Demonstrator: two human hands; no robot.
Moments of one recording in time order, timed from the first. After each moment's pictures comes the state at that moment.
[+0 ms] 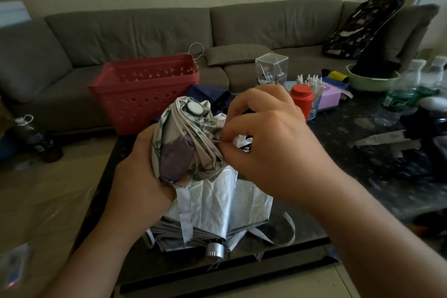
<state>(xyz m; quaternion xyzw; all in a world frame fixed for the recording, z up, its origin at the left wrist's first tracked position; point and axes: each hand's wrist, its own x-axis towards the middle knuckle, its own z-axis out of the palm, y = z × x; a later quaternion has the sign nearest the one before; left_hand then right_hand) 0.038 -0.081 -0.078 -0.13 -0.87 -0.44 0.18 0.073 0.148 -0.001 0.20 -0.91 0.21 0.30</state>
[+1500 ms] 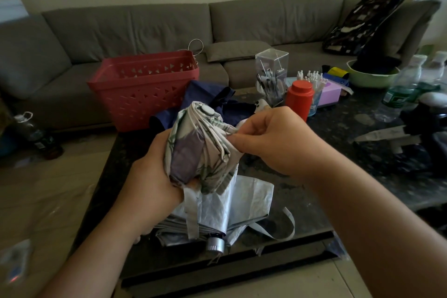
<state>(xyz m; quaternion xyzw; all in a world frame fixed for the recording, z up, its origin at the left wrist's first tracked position) 0.036 -0.079 -0.084 -0.15 -0.89 -0.43 0.10 0.055 0.167 -0.009 0.08 -0.87 0.48 0.06</state>
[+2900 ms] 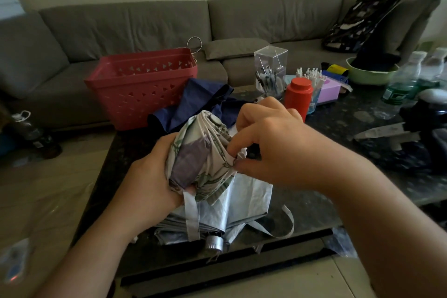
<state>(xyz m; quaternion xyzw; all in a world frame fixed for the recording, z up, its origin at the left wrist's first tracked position) 0.041 -0.082 -0.082 -0.16 -0.91 -0.38 0.08 0.070 0.172 0.003 0.24 -0.96 0.13 0.10</state>
